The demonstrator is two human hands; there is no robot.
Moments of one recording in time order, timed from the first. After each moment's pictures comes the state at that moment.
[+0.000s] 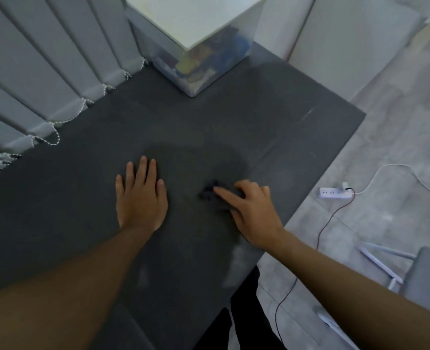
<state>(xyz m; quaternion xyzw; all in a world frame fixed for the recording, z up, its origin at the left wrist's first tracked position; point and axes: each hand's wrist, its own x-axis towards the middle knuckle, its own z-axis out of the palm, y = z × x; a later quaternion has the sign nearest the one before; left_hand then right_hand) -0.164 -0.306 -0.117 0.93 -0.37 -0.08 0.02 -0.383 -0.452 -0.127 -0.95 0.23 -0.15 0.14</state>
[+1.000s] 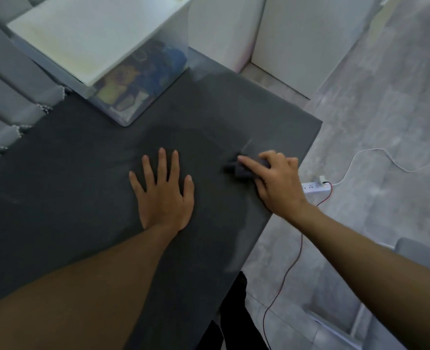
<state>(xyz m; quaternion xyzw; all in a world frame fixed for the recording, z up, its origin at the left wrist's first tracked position) -0.232 -0.486 -0.130 0.90 -0.42 -0.08 -0.01 -0.439 -0.640 -0.133 -0.92 0.34 -0.16 0.06</state>
